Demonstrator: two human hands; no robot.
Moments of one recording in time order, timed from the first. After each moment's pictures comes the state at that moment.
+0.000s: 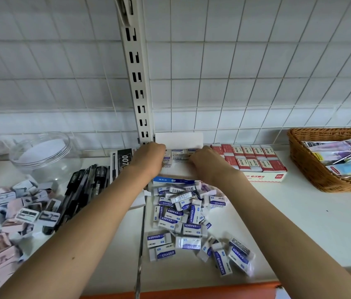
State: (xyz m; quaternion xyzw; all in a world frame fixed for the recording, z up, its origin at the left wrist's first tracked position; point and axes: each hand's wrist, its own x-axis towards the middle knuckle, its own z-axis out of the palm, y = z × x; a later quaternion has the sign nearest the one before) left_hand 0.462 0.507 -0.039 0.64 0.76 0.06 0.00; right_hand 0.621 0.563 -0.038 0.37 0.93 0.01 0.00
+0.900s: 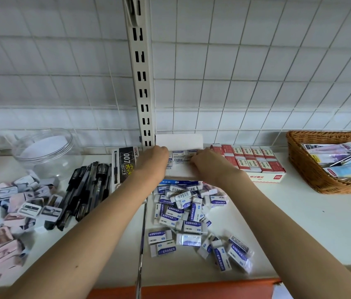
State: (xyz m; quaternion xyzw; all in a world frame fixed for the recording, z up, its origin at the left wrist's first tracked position) left_hand 0.479 0.498 -0.042 0.62 0.78 0.04 -0.03; right_hand 0.627 0.562 -0.038 0.36 0.93 0.01 0.00
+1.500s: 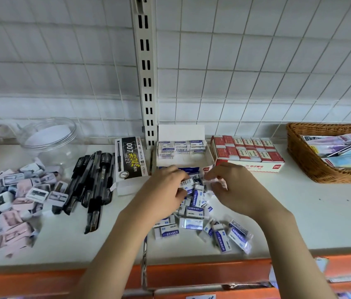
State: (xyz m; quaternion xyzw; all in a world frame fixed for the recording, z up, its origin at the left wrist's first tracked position) left_hand 0.520 0.410 -0.042 0.70 0.68 0.19 0.11; right_hand 0.691 0.482 -0.026 0.38 0.90 -0.17 -0.16
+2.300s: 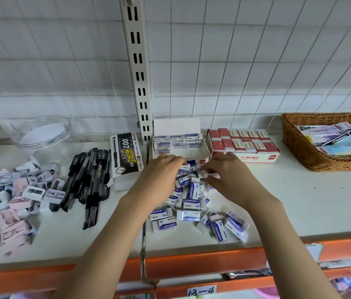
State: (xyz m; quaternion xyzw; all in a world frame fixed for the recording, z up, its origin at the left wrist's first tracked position) left_hand 0.518 0.422 -0.045 0.73 0.67 0.15 0.02; right_hand 0.690 0.487 -0.039 0.36 0.91 -0.06 -0.17
